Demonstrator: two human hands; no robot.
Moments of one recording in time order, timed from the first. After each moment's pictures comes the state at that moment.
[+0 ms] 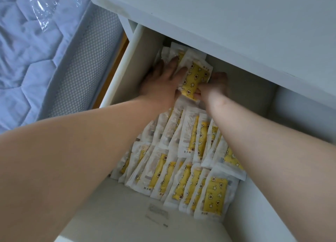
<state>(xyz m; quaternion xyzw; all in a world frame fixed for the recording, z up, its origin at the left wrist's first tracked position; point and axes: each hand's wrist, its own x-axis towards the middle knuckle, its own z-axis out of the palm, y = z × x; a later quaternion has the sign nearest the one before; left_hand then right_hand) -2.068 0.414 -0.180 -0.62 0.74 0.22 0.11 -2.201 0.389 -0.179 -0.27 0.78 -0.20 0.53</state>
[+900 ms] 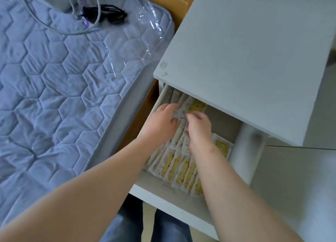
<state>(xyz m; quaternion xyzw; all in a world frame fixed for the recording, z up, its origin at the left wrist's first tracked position) -2.065 0.485 -0.080 -0.71 0.58 0.40 -0.05 -2.165 0.475 -0.057 -0.18 0.75 -0.22 0.59</state>
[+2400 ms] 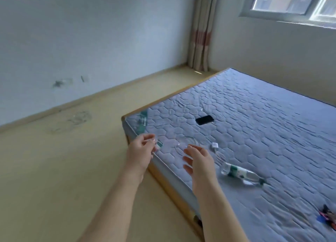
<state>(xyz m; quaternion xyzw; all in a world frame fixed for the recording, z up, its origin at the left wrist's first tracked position) -1.924 1.204 0.323 -0.67 -0.28 -0.14 -0.68 -1.898 1.069 0.336 -0.65 0.14 0.17 0.73</state>
